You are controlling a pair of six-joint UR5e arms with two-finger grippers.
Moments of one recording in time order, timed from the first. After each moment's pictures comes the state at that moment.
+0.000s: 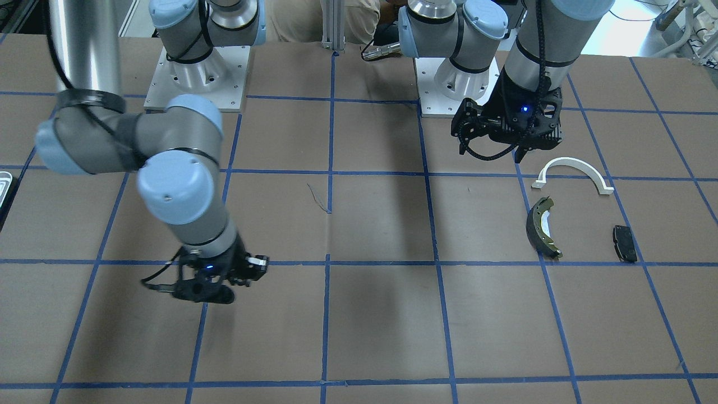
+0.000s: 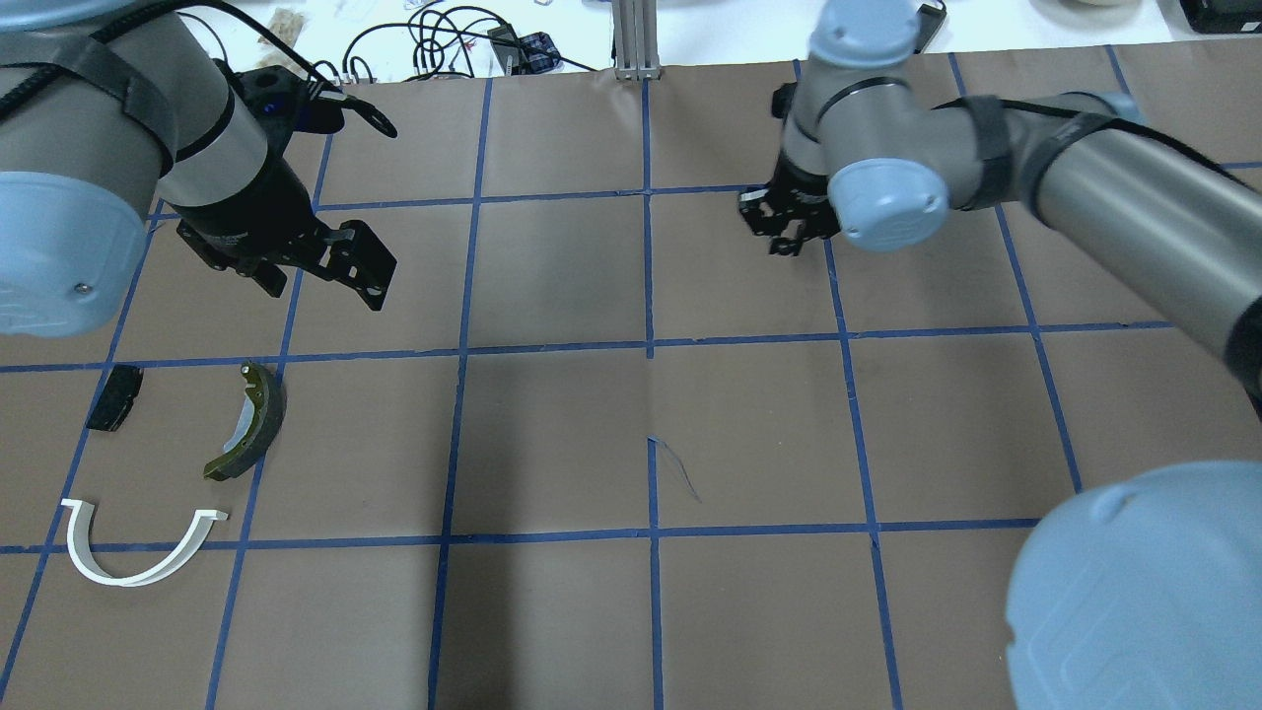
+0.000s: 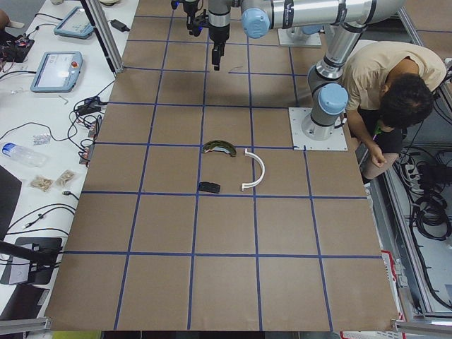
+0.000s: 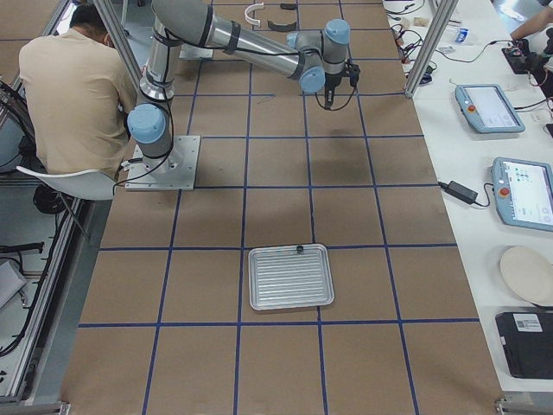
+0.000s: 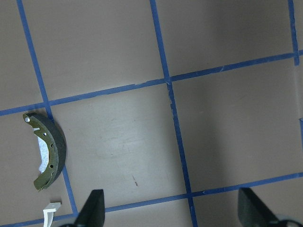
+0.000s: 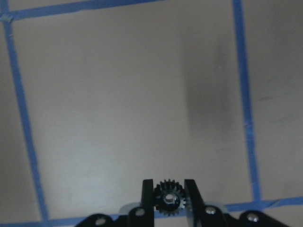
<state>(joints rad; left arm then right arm) -1.53 -1.51 -1.73 -1.46 1.60 0.23 1.77 -1.11 1.61 -2.12 -1.53 0.31</state>
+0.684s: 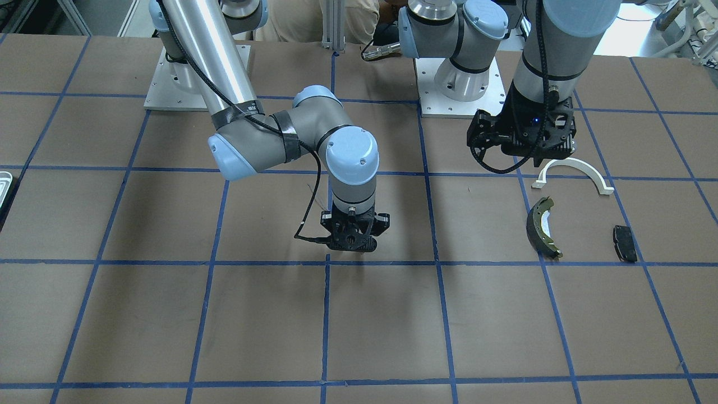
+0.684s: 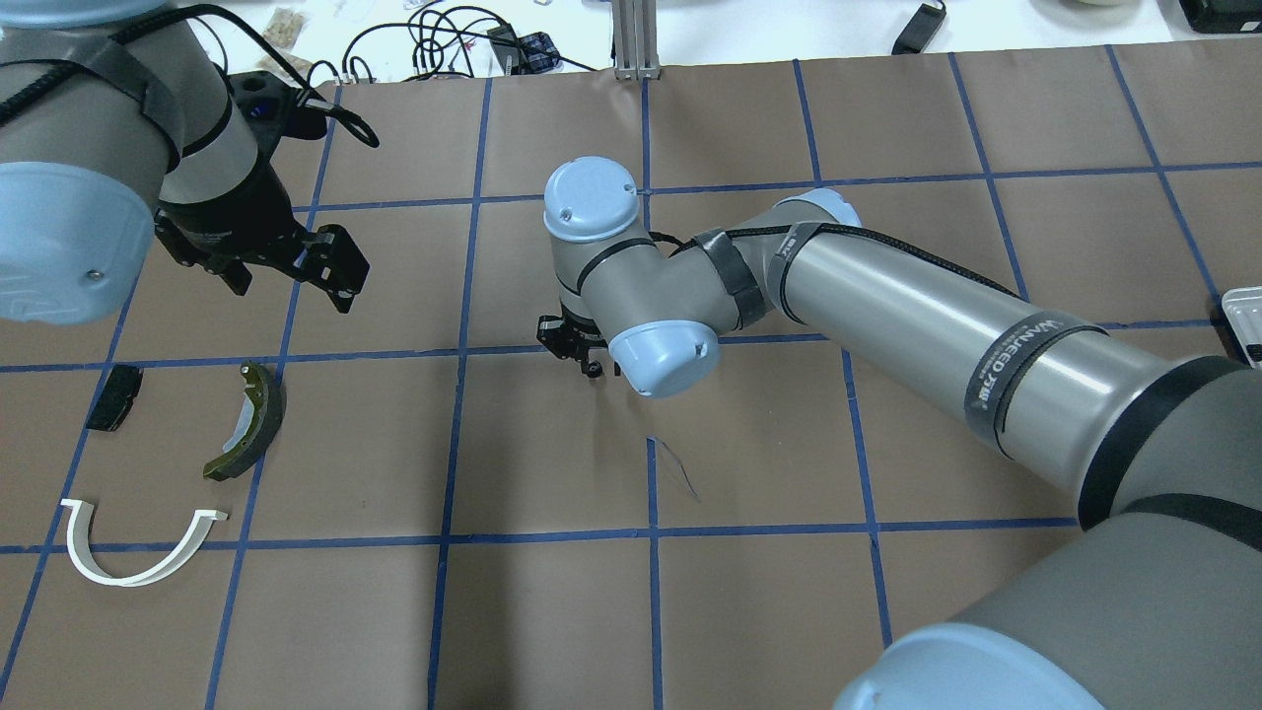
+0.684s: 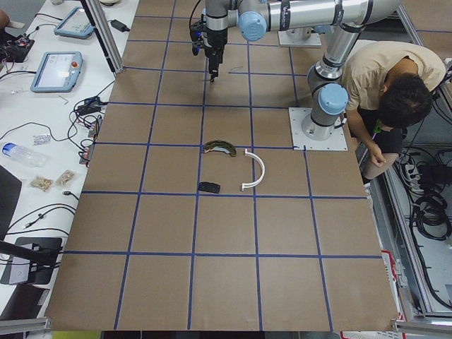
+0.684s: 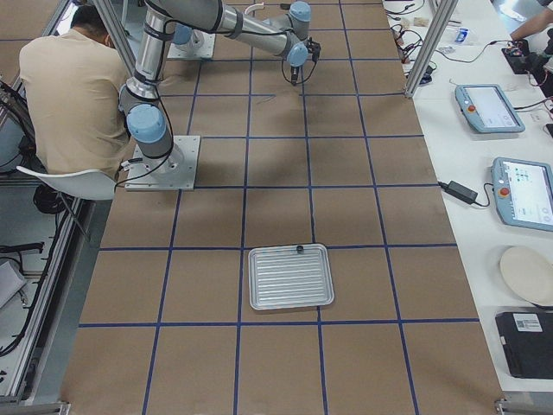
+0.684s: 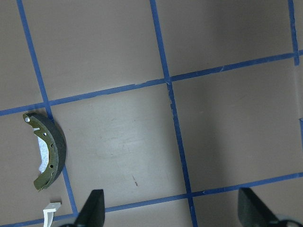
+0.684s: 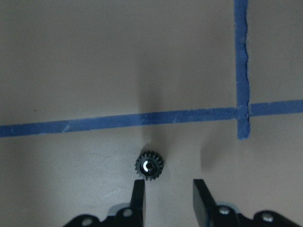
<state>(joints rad) -1.52 -1.54 -1.73 -1.45 1.69 0.22 2.05 -1.02 1.64 -2.21 -1.50 0.56</state>
